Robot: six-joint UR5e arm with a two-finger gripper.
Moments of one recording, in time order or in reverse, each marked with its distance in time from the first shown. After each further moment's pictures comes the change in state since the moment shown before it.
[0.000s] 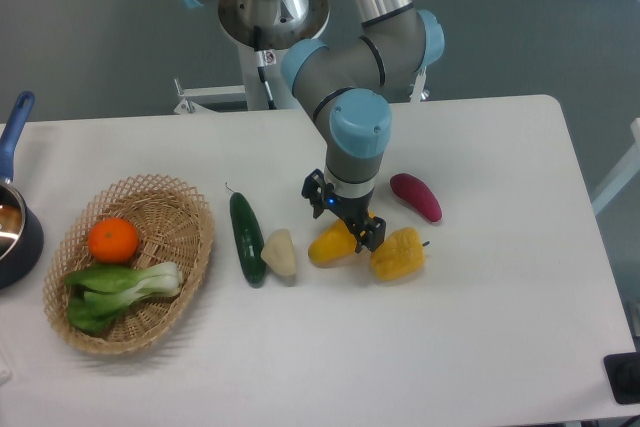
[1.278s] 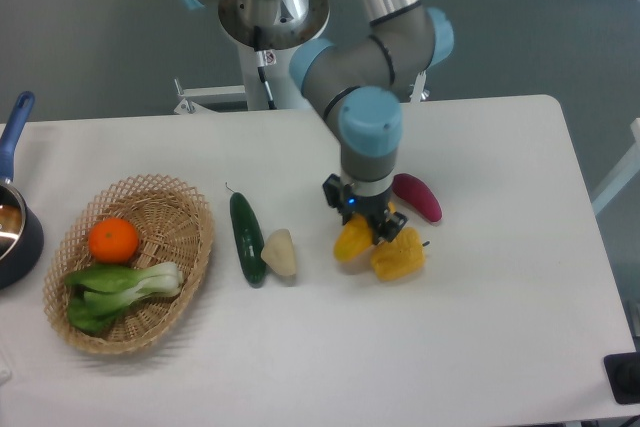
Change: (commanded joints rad) arm 0.113 0.093 0.041 -0.070 0.069 -0.011
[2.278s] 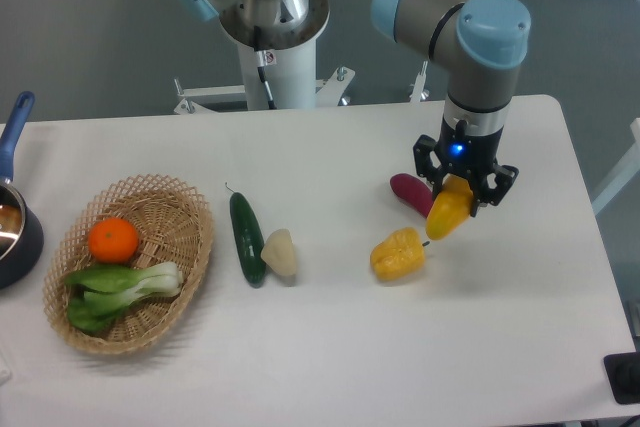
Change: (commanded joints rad) arm 0.089 -0.001 0.207 -0.118 -0.061 0.054
